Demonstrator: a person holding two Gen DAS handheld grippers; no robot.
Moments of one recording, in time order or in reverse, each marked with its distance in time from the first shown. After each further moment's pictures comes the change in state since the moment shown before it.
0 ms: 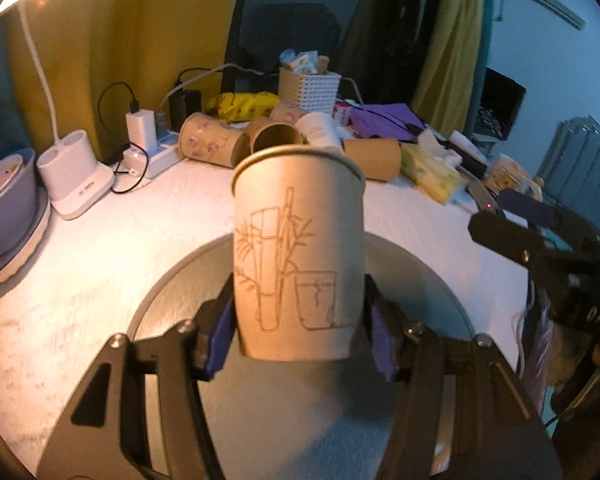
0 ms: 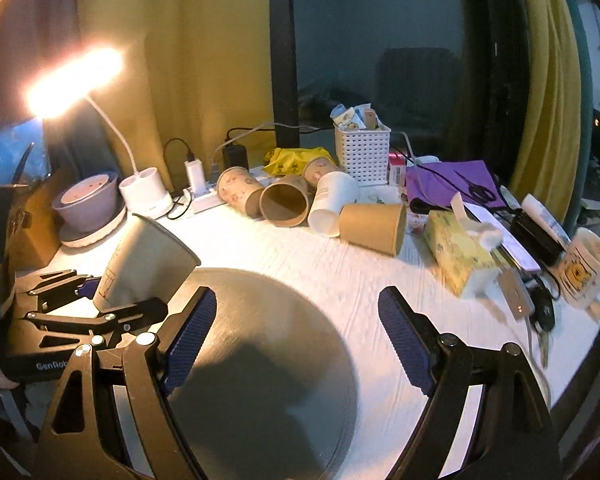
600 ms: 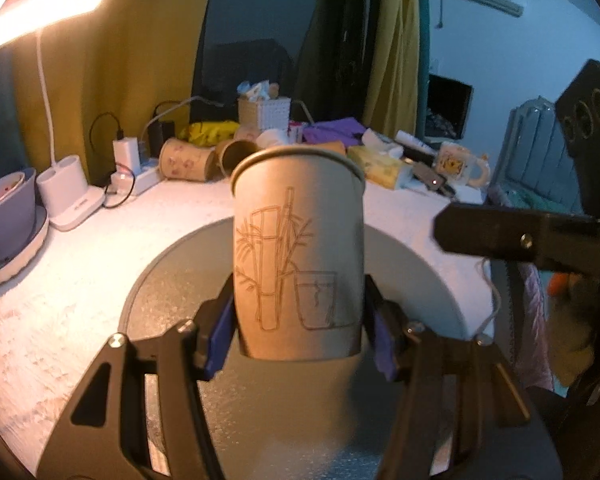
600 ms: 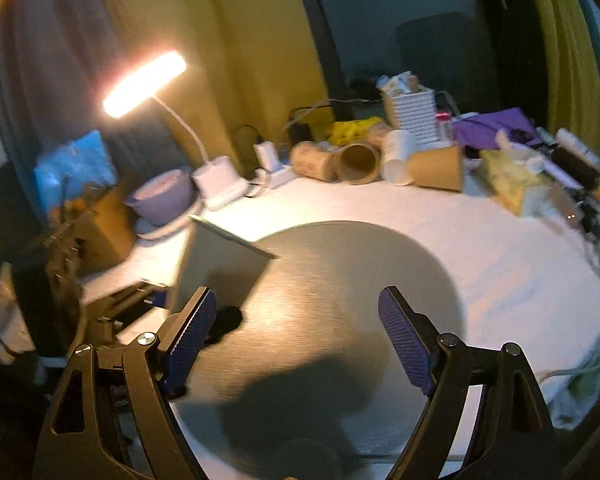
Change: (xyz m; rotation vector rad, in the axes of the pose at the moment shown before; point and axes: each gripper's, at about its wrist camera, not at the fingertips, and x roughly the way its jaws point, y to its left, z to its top) left arm -0.049 -0.005 -0.058 0.133 -0.152 -0.110; right arm -0.035 0.044 -0.037 0.144 0.034 0.257
